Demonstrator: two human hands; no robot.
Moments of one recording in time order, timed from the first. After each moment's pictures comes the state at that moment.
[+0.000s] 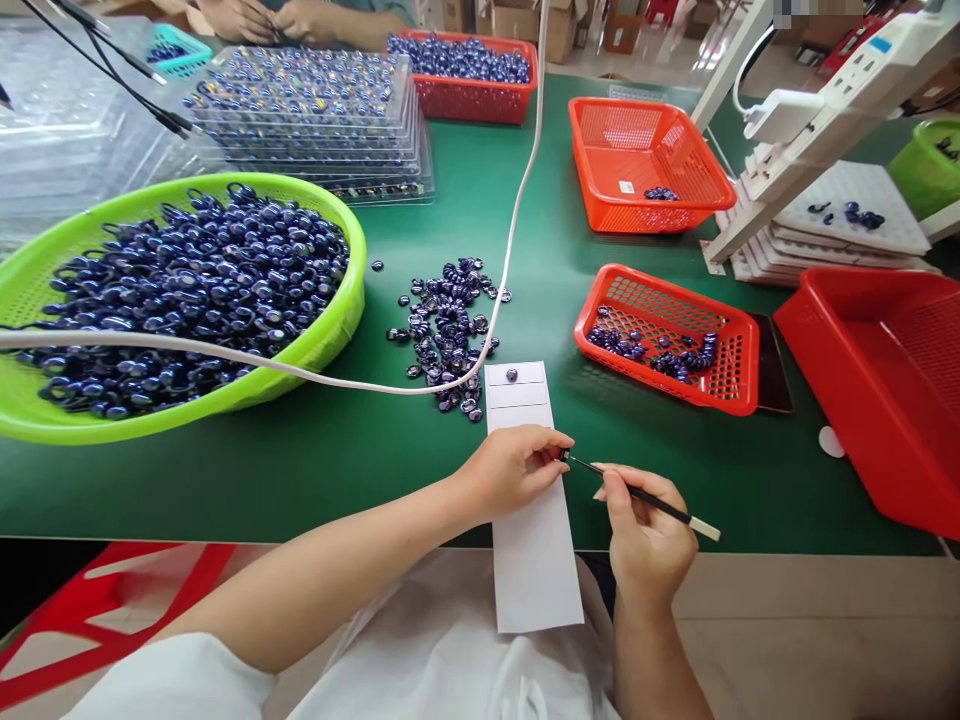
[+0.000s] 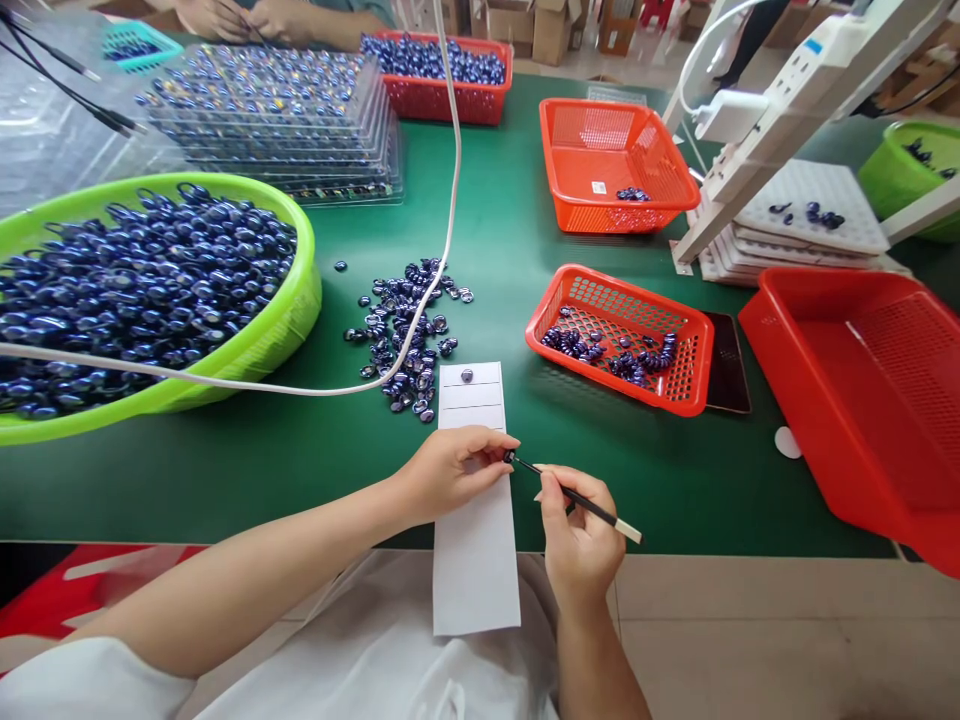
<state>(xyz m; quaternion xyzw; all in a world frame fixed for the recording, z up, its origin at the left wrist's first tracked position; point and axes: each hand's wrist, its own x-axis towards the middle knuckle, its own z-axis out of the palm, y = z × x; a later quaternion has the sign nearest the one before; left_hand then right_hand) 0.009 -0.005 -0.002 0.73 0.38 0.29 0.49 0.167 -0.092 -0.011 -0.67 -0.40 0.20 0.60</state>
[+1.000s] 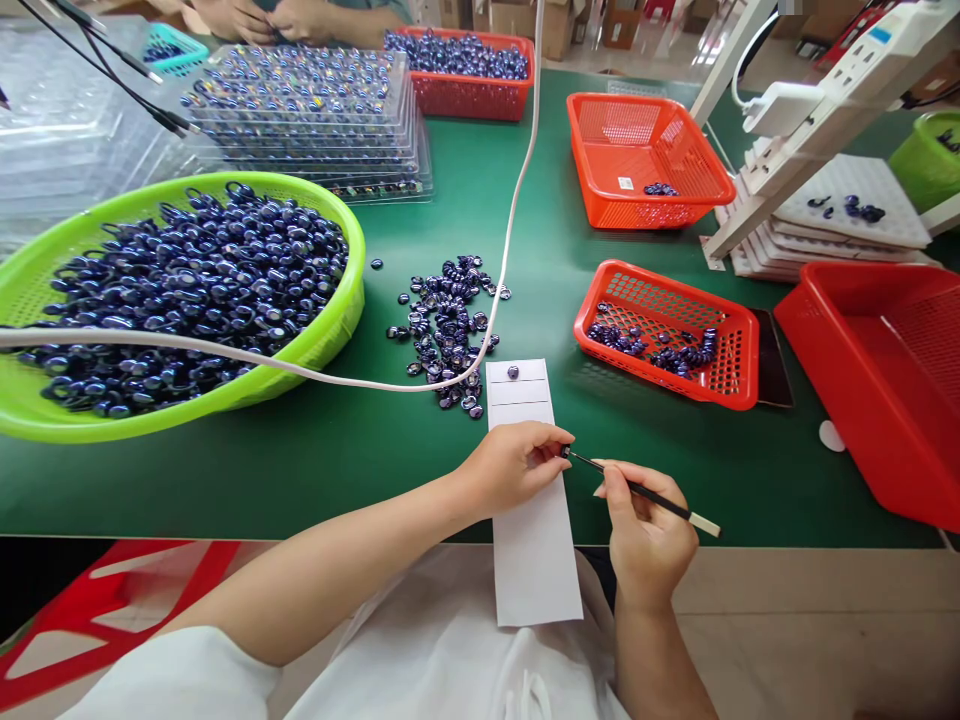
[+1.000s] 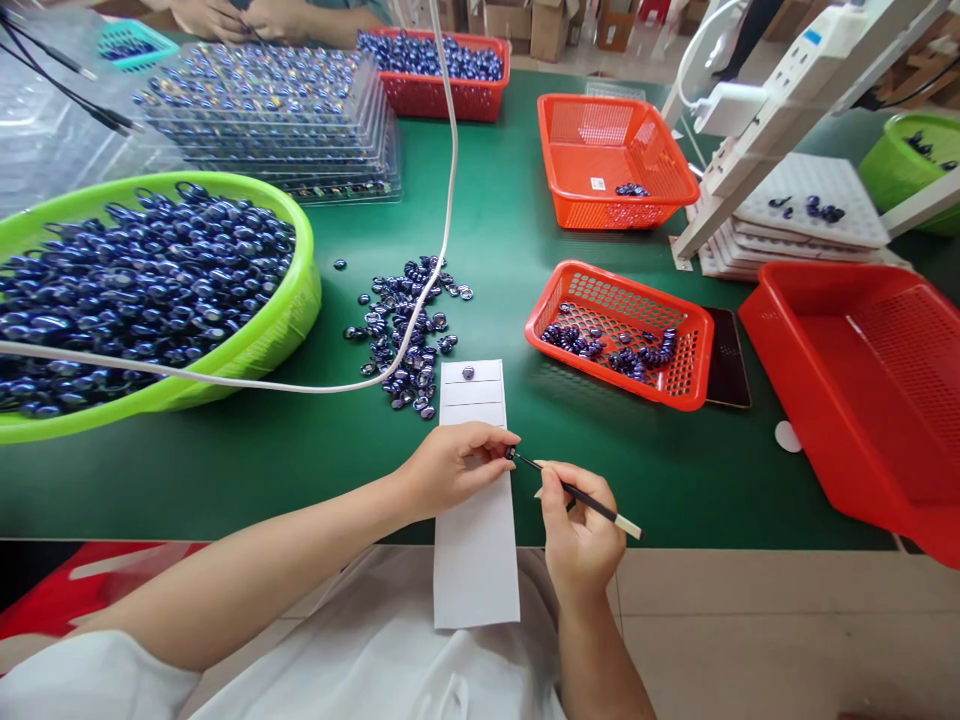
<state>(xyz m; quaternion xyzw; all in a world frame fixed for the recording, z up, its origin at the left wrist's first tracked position) 0.010 -0.006 -0.002 0.73 0.38 0.29 0.49 0.167 -0.093 -0.008 -0.67 -0.41 0.18 0.59</state>
